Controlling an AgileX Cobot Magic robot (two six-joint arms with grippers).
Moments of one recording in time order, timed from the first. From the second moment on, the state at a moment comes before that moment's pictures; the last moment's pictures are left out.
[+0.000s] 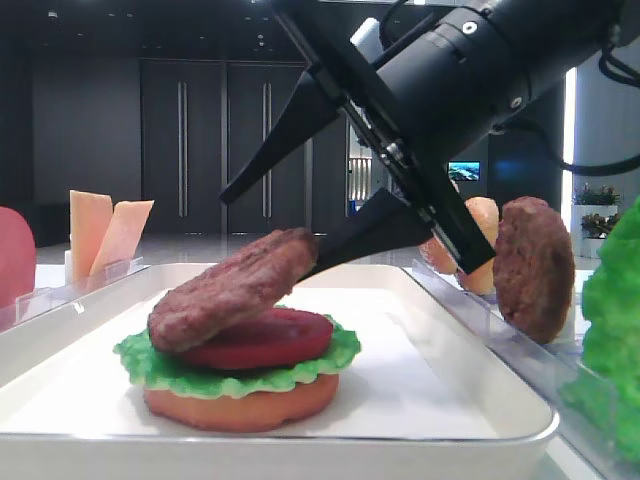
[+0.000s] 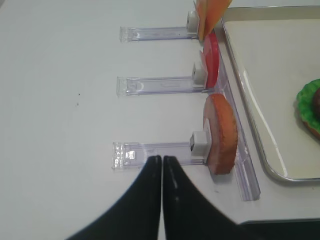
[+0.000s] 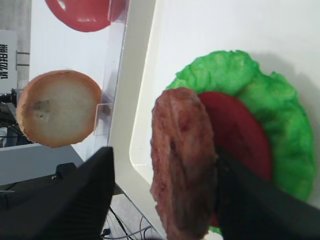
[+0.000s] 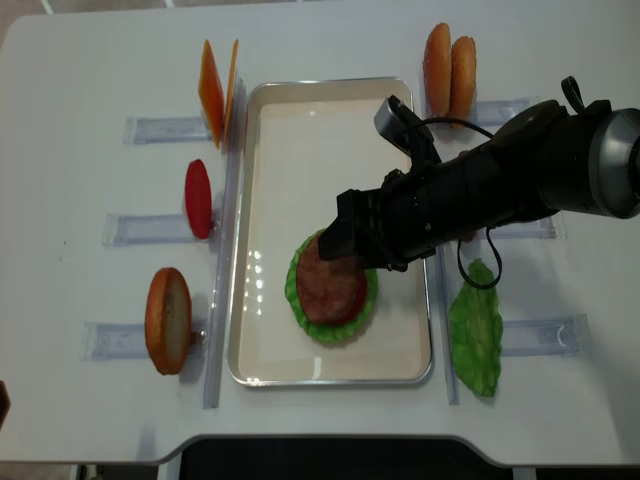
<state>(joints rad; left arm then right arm) 0.05 -0.02 -0.47 -0.05 1.11 0.06 0.52 1.80 -0.90 1.48 0.73 -0.87</state>
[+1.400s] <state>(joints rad) 0.05 -0.02 -0.47 -0.05 1.11 0.06 0.52 1.76 -1.44 0.28 1.13 0.13</state>
